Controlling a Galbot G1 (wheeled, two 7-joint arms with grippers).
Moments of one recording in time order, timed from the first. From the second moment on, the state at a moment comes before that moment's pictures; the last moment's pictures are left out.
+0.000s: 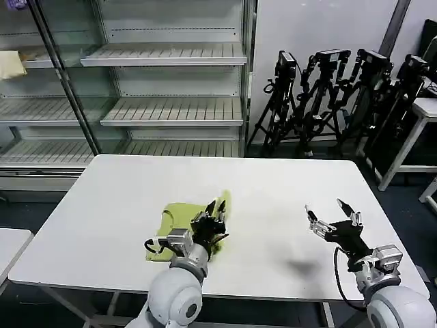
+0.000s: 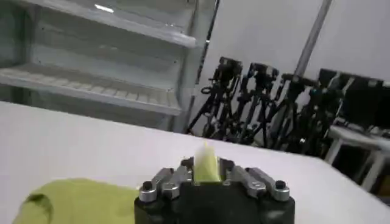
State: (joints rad) left arm 1.06 -1.43 -0.04 -2.11 -0.52 0.57 -0.48; right arm -1.40 1.06 0.68 2.22 0.45 -0.40 0.02
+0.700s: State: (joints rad) left arm 1.11 -1.22 -0.44 -1.98 -0.20 0.26 -0.02; right arm -1.26 1.15 0.57 2.09 0.33 -0.32 0.04
